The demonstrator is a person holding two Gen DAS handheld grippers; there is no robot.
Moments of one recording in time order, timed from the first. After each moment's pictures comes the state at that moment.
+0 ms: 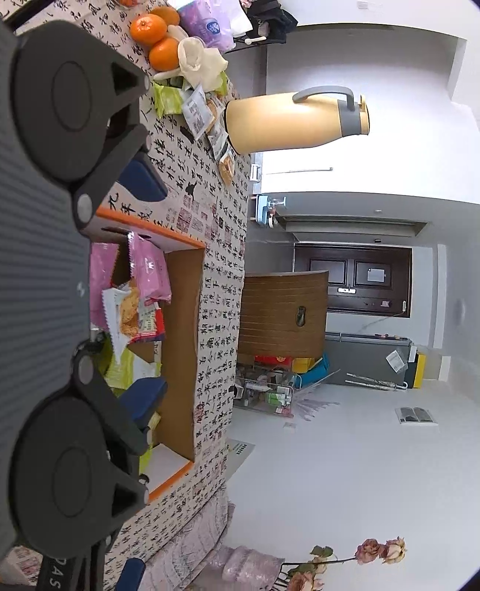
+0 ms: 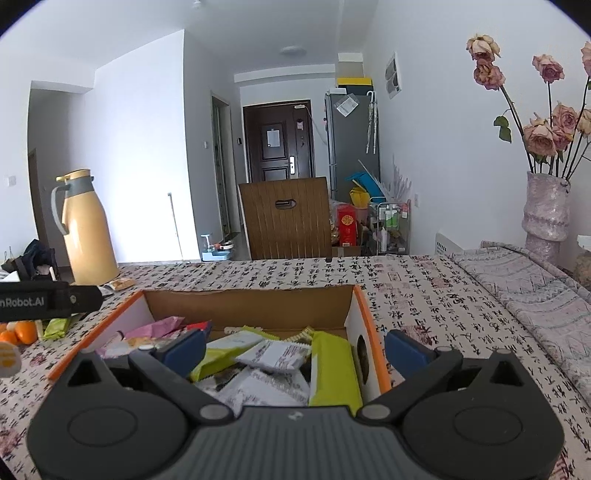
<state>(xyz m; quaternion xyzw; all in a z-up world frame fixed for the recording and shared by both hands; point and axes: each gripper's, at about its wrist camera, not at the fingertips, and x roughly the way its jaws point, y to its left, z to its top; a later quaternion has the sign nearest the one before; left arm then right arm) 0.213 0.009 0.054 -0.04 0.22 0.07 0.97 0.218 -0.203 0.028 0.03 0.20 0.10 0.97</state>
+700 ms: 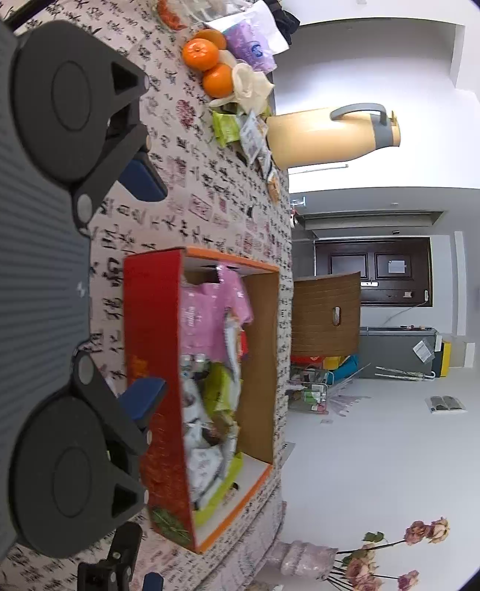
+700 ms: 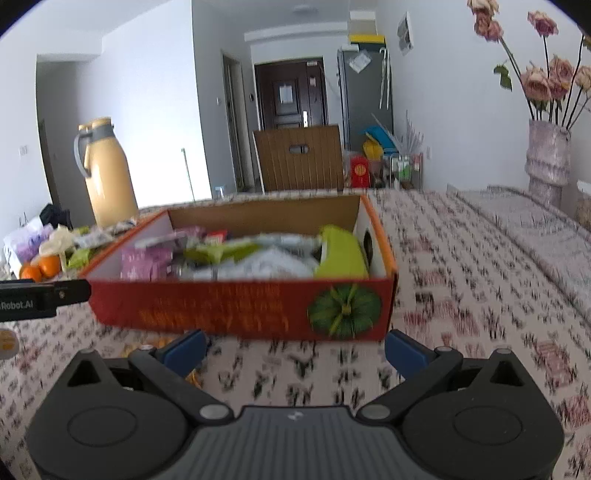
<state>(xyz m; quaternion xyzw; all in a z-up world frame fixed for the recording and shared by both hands) 0.148 0.028 -0.005 -0.01 0.25 0.06 0.97 0.155 -0.211 -0.022 0.02 0.29 0.12 0.95</state>
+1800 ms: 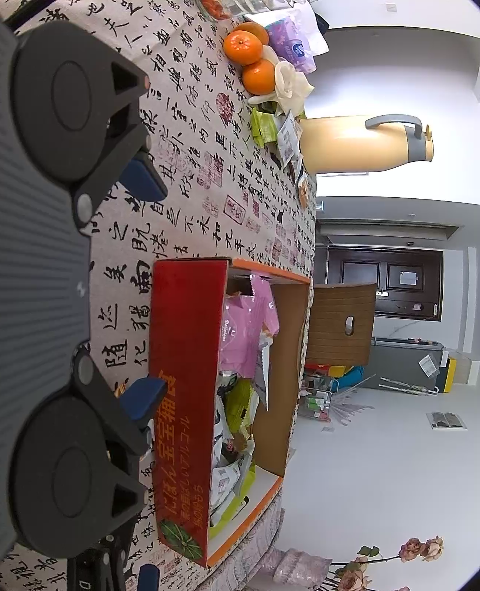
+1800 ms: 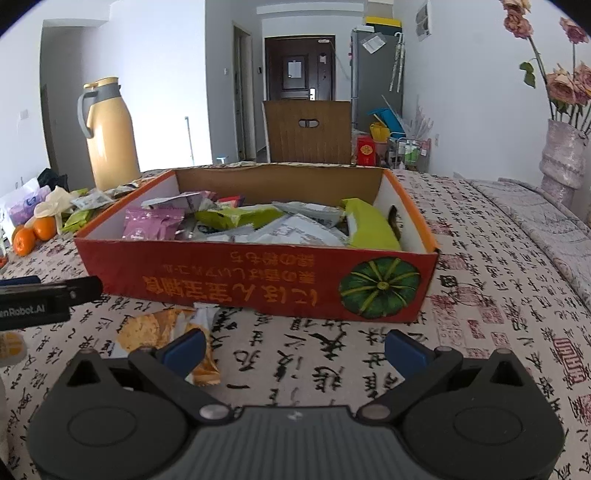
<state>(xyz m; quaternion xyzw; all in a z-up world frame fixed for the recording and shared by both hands) 0.150 0.041 -0.031 -0.05 0.26 0.07 0.96 0.166 -0.176 -0.034 -0.02 0.32 0.12 0.94</state>
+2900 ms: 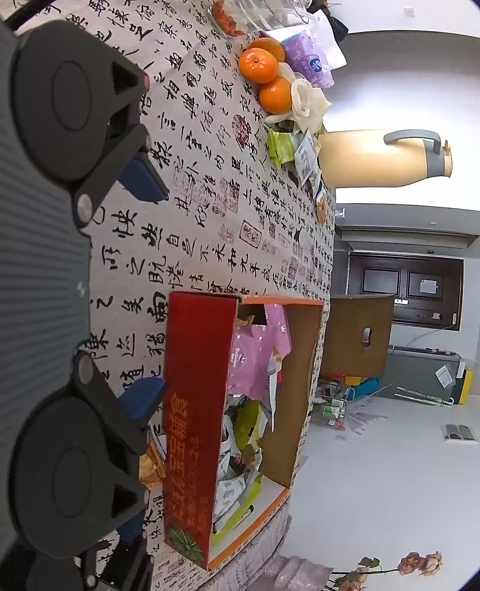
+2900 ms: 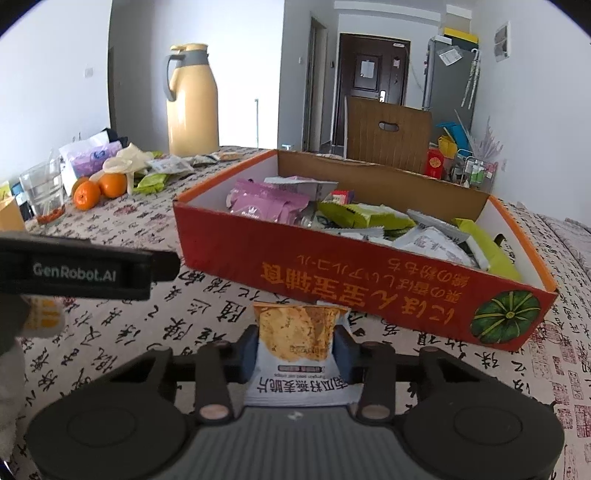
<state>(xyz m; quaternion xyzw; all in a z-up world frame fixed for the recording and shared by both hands) 0.140 0.064 -0.021 -0.06 0.30 0.07 0.95 0.150 -0.102 -0.034 -0.08 0.31 0.21 0.92</state>
